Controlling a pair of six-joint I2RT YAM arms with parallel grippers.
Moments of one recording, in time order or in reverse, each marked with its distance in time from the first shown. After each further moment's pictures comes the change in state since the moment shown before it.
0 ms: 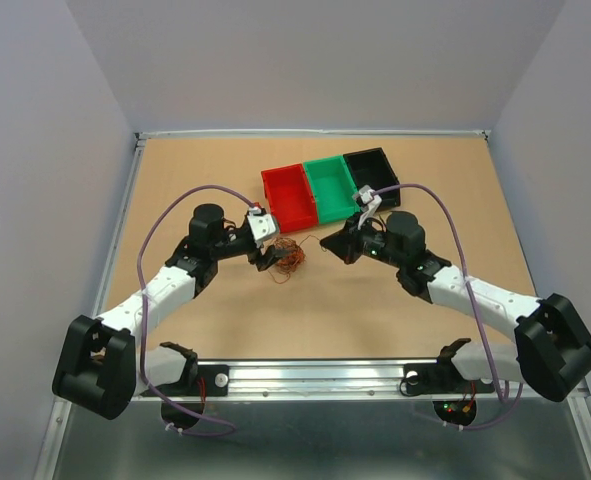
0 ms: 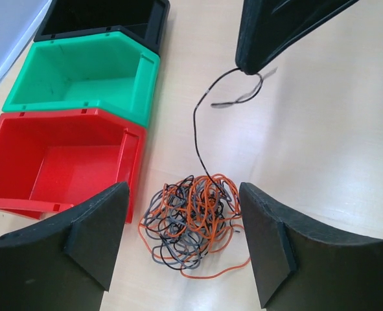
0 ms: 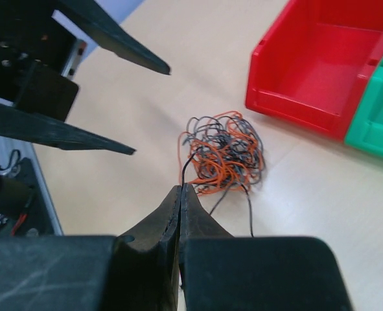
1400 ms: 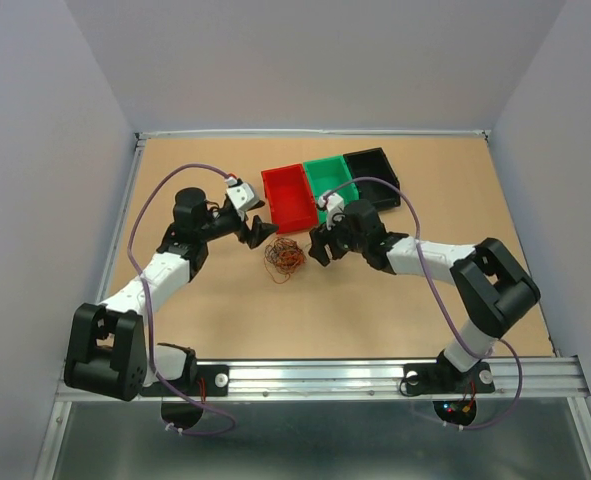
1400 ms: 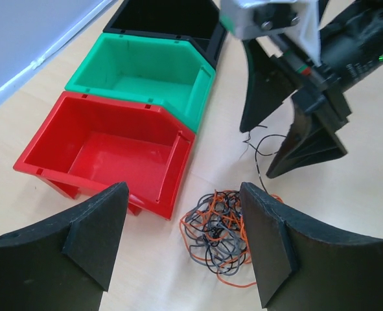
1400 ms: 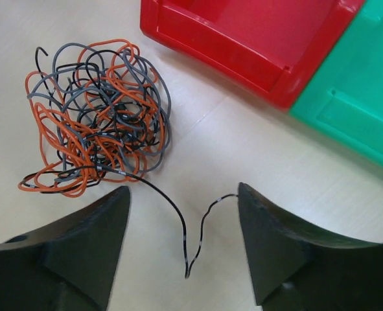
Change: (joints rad) left arm 0.151 0.089 0.076 0.114 0.040 -0.209; right arm 0.013 0.394 0.217 -0.187 0.128 -0.312
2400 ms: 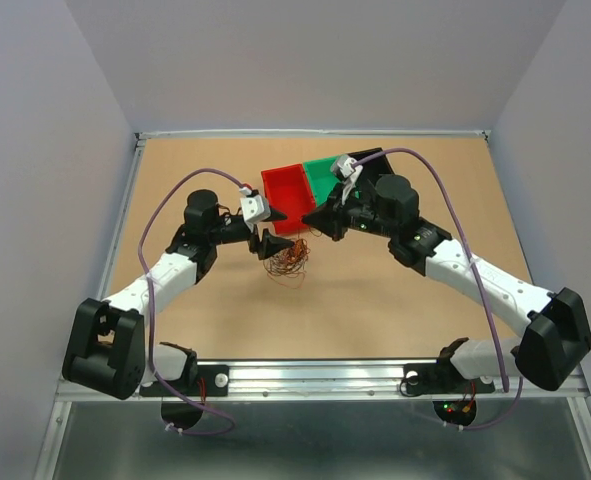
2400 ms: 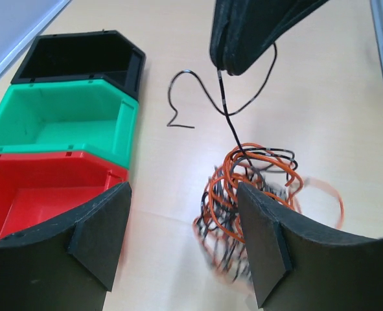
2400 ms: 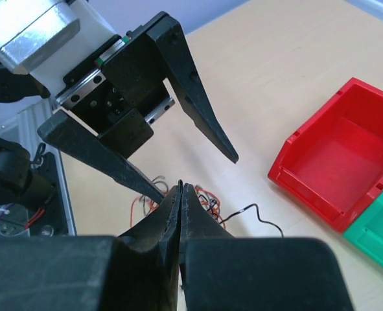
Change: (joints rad) left arm -0.085 0.017 0.000 0.033 0.187 0.005; right arm 0.033 -0.336 0.151 -0.073 -0.256 0.139
